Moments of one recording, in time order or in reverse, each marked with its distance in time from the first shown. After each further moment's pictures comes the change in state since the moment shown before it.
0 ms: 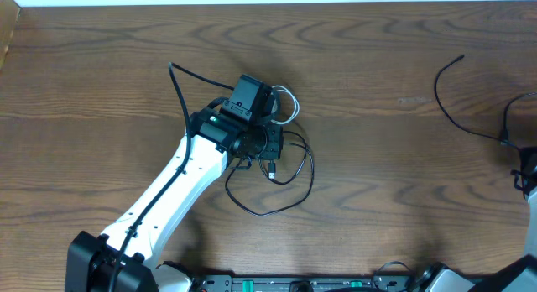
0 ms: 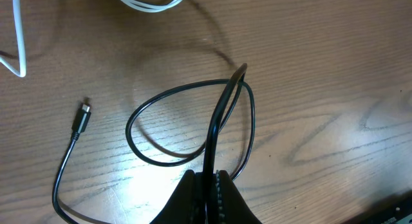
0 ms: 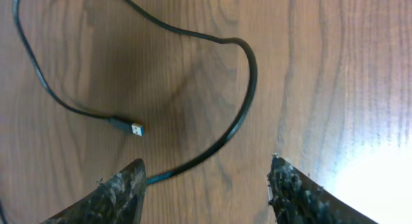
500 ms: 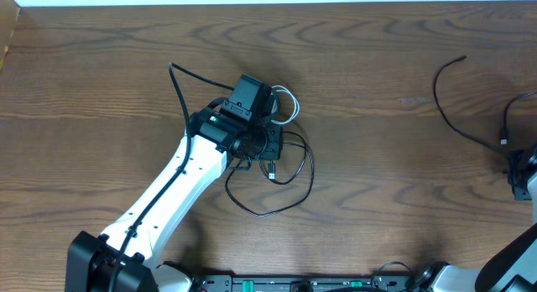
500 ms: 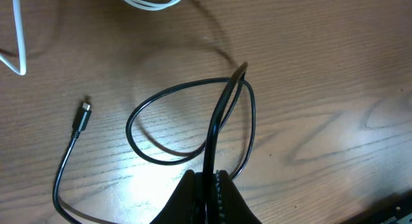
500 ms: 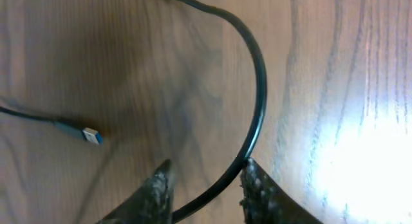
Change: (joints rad) left arm 0.000 0.000 0.000 -0.005 0.000 0.000; right arm -0.001 0.171 -0.006 0.055 0.004 0.021
